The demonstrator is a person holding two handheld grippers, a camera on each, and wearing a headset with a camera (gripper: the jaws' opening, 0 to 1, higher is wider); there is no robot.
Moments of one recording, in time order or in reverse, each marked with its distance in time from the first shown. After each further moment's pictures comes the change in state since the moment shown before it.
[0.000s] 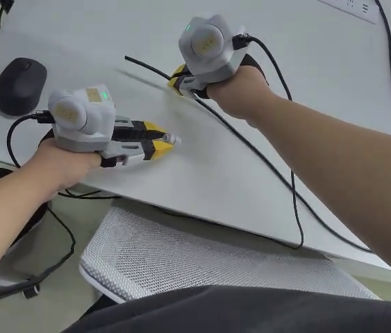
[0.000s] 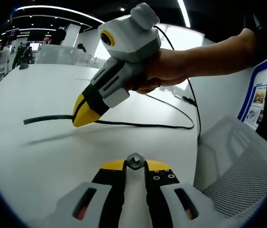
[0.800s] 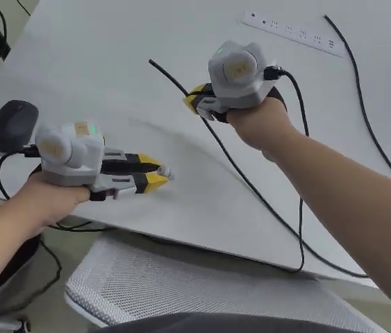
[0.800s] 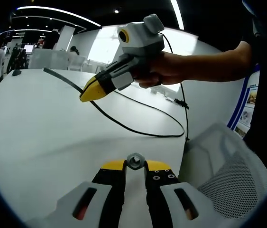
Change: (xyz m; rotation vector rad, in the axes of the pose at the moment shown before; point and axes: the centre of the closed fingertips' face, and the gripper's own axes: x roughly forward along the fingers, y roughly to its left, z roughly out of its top) left arm -0.007 -0.032 0.027 0.008 -0.016 -0.063; right arm -0.079 -0.027 0.010 0.104 -0.117 -0.130
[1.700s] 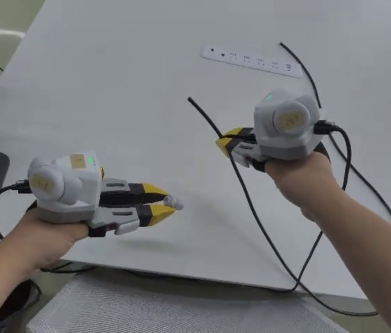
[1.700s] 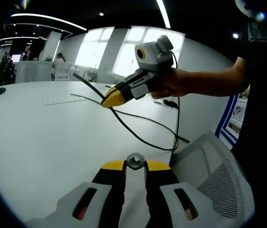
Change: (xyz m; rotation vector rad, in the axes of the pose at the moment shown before) left arm 0.033 -0.066 0.055 0.083 -0.007 -0.085; right arm -0.127 -0.032 -0.055 0.170 -0.058 -0.150
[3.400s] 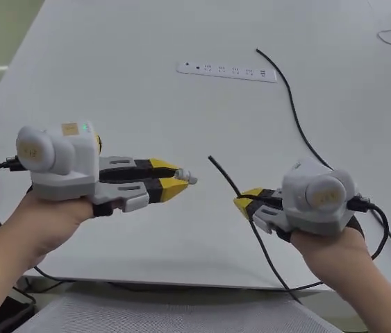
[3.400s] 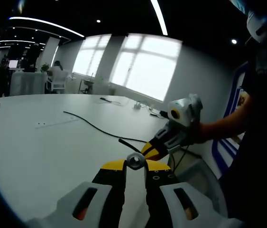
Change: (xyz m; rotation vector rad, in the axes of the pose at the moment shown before) left arm 0.034 -0.037 0.096 0.007 -0.066 -0.024; right arm -0.096 0.022 -0.093 0.181 -0.036 -0.040
